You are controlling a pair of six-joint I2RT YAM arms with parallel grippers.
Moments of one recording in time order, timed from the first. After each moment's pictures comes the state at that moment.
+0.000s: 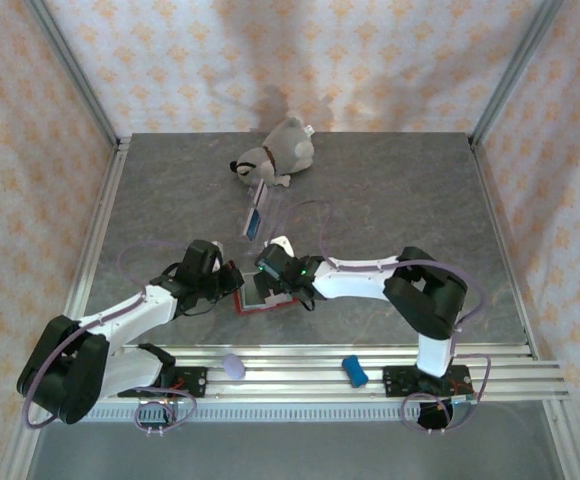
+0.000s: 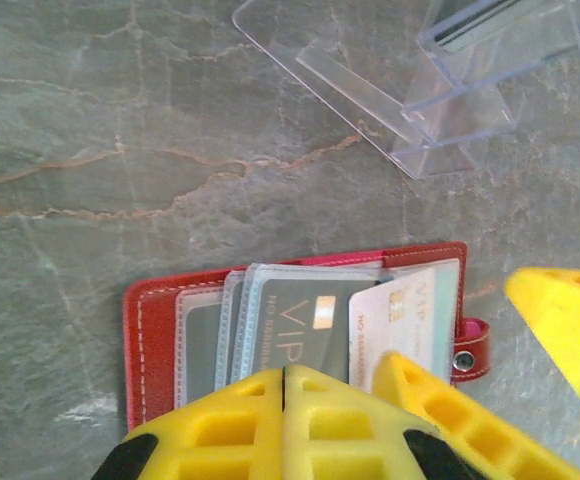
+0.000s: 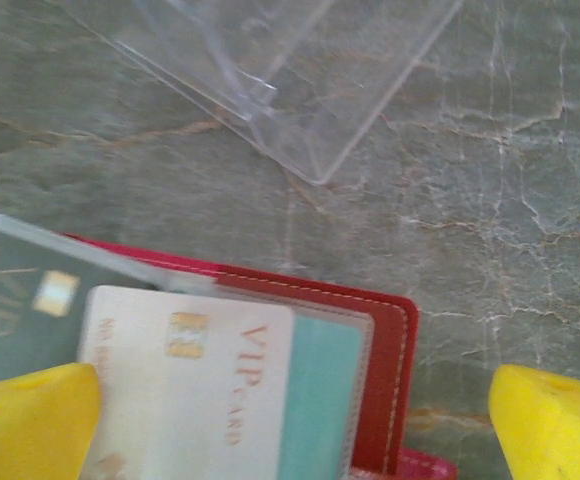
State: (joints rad) left arm -0.40 1.17 0.43 -0.13 0.22 -0.91; right arm 1.02 1.84 1.08 -0.28 0.29 0.53
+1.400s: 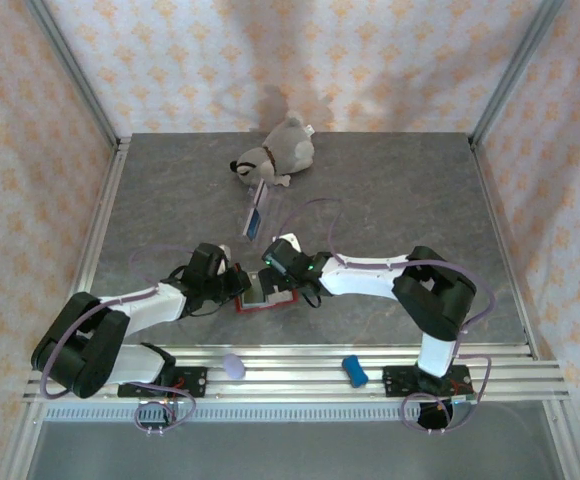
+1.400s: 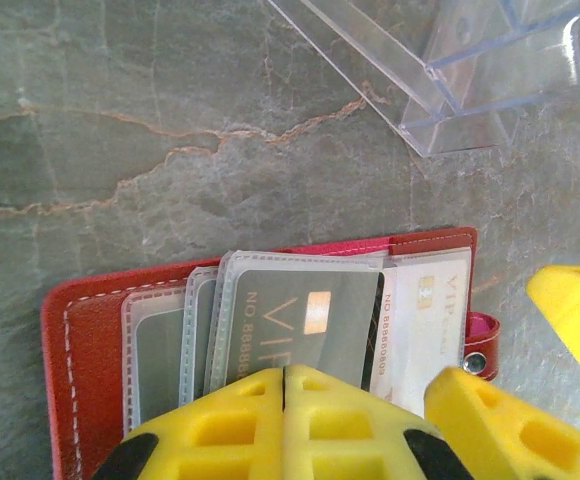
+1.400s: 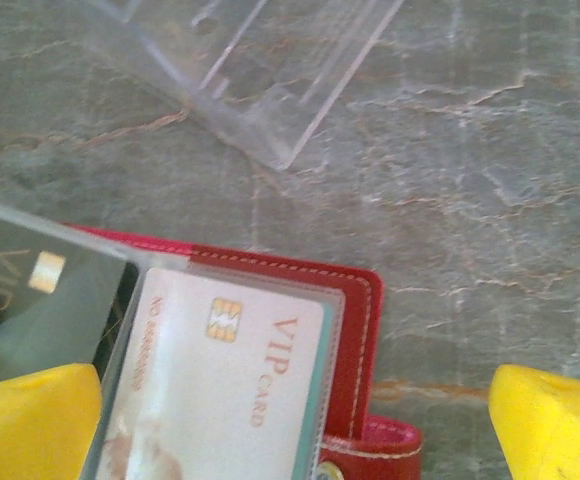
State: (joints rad) left arm -0.41 1.31 0.38 0.08 0.29 -0.94; right arm 0.99 1.79 1.06 -0.30 0.22 0.56
